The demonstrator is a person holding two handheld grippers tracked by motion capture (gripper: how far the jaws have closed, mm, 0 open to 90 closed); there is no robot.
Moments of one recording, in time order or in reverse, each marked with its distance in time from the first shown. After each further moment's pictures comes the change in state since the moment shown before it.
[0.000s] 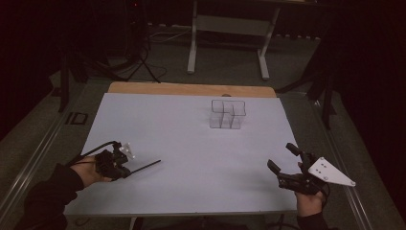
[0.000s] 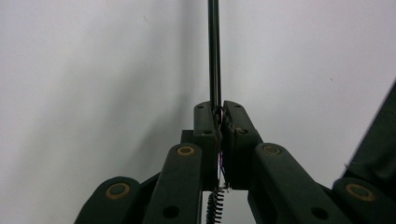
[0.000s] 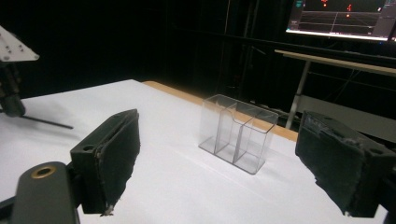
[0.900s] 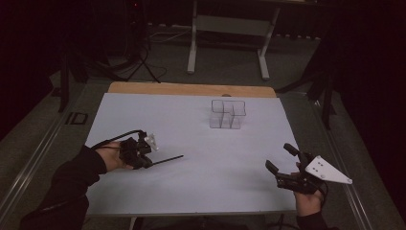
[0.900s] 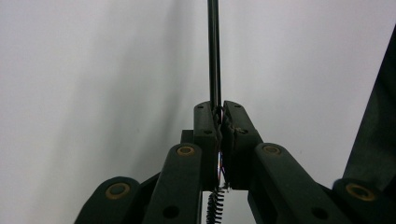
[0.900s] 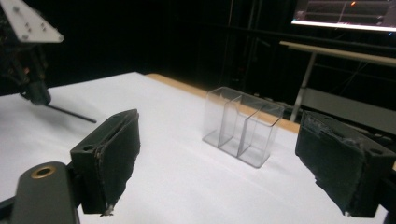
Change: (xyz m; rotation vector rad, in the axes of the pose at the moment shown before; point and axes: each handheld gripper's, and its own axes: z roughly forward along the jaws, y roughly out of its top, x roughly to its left) left arm -0.008 0.073 -0.008 -0.019 -0.024 0.169; right arm 0.001 -0.001 0.006 0.041 0.020 0.005
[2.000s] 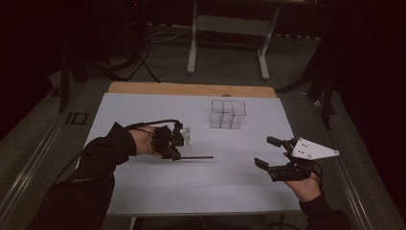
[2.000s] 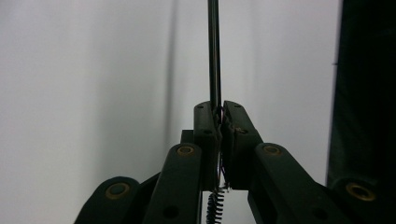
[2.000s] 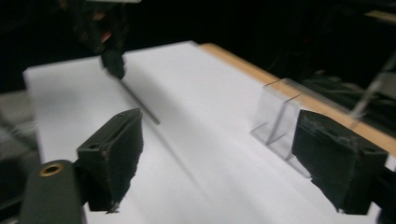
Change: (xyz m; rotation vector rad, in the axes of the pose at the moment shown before) left arm -0.013 0.096 -0.016 0.014 -0.061 0.267; right arm -0.004 0.043 0.035 0.188 0.275 -0.061
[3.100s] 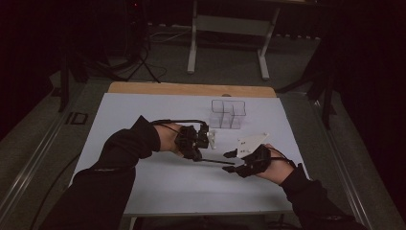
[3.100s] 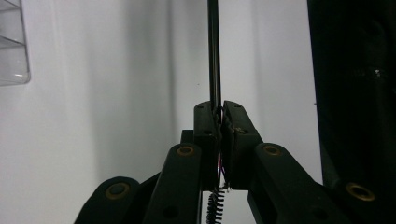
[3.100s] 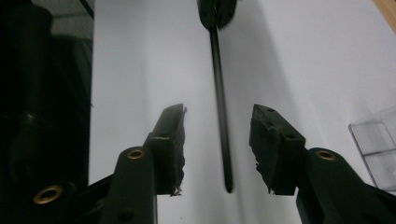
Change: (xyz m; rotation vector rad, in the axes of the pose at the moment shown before) left arm -0.007 0.059 0.006 0.010 -0.018 0.150; right arm 0.026 0.028 0.097 0.451 0.327 -0.332
